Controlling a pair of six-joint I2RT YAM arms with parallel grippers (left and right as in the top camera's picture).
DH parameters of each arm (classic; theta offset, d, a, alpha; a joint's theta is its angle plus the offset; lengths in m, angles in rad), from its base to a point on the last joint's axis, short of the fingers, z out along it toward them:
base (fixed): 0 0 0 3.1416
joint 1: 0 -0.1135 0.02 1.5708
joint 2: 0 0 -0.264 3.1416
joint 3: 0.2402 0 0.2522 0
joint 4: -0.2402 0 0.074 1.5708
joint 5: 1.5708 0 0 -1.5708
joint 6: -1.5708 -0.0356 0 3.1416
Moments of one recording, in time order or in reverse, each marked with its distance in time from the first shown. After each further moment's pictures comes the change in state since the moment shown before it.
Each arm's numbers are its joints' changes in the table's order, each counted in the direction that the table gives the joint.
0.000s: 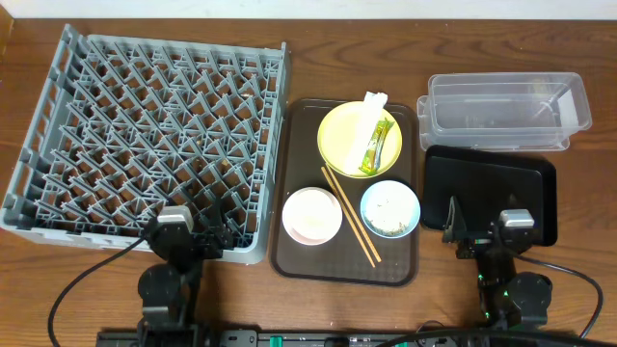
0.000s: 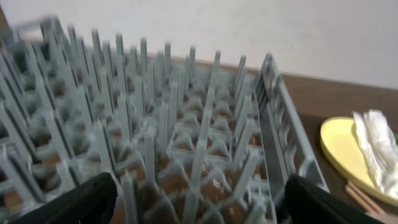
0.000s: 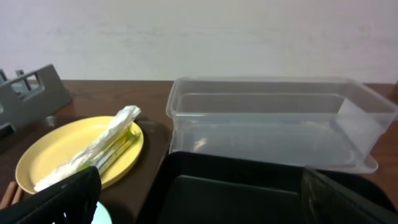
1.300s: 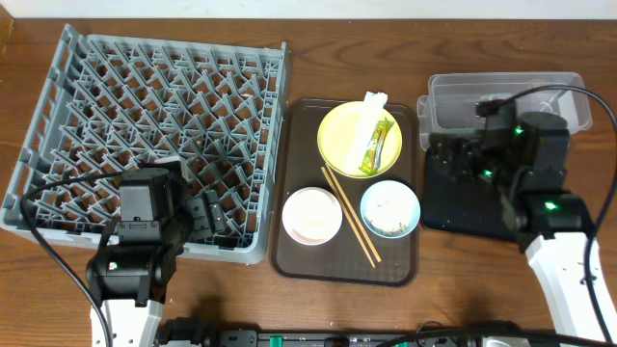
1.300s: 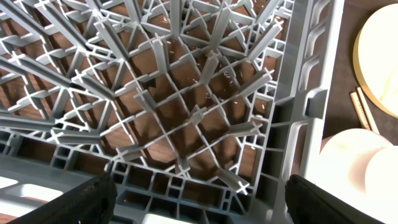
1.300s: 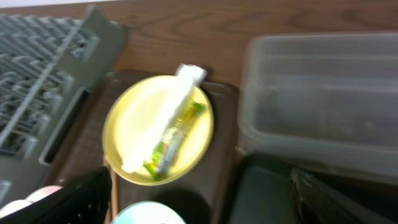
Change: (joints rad) left arm 0.000 0.819 0.766 -0.722 0.004 0.056; right arm -0.044 1.140 0.895 -0.341 -0.261 -0.051
